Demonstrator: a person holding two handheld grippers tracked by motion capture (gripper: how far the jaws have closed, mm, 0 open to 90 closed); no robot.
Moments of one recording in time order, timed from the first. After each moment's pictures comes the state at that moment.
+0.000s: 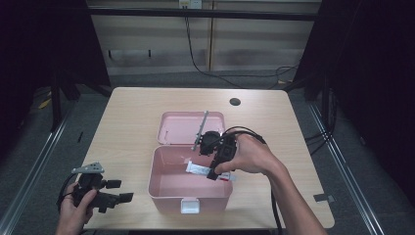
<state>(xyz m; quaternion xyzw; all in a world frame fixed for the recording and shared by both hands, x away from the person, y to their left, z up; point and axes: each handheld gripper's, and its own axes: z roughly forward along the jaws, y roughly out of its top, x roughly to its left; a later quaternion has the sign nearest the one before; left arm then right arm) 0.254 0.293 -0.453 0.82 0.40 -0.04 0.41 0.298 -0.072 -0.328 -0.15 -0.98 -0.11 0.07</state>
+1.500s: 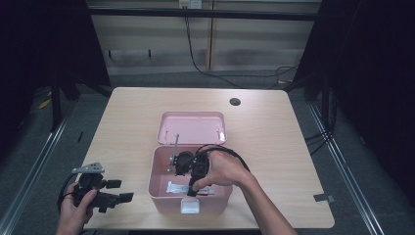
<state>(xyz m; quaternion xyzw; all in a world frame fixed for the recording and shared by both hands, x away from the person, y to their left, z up) 0.255 0.293 -0.453 0.82 0.40 -0.04 0.41 0.292 -0.014 -0.387 -0.08 -0.99 -0.10 0.11</state>
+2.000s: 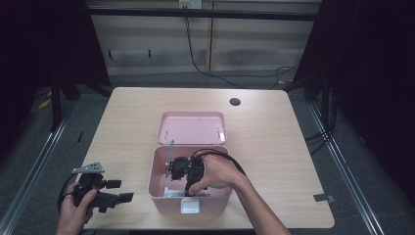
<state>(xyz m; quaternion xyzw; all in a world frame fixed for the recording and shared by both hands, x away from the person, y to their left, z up) 0.255 0.293 -0.454 0.82 0.40 -0.04 0.41 0.292 -0.001 -0.407 -0.06 -0.98 -0.10 0.13</state>
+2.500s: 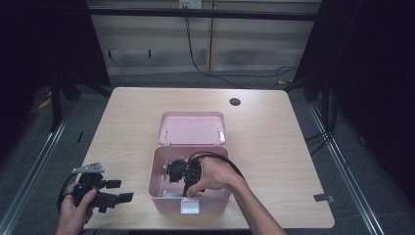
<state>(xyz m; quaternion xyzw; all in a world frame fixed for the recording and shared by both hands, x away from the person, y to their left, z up) 0.255 0.293 -0.454 0.82 0.40 -0.04 0.41 0.293 0.005 -0.421 -0.06 -0.98 -0.09 0.15</state>
